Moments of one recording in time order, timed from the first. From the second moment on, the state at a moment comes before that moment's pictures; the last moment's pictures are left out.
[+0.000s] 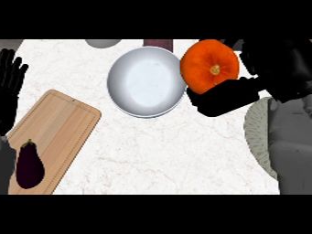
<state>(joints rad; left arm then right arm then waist) -0.27 0.28 0.24 -1.50 0.12 -0.01 0.00 -0.86 -0.12 0.09 -1.83 0.60 0.49 0.96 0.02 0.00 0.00</state>
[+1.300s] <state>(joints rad) -0.29 0.27 0.23 -1.49 0.11 -0.01 0.00 -0.95 0.00 0.27 -0.88 0.54 -0.32 0.68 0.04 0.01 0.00</state>
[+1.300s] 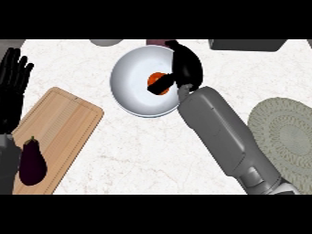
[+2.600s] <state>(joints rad) -0.23 0.29 0.26 -1.53 0.12 -0.01 0.00 -0.42 -0.28 -0.04 -1.37 0.18 -0.52 0.24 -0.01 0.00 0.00</state>
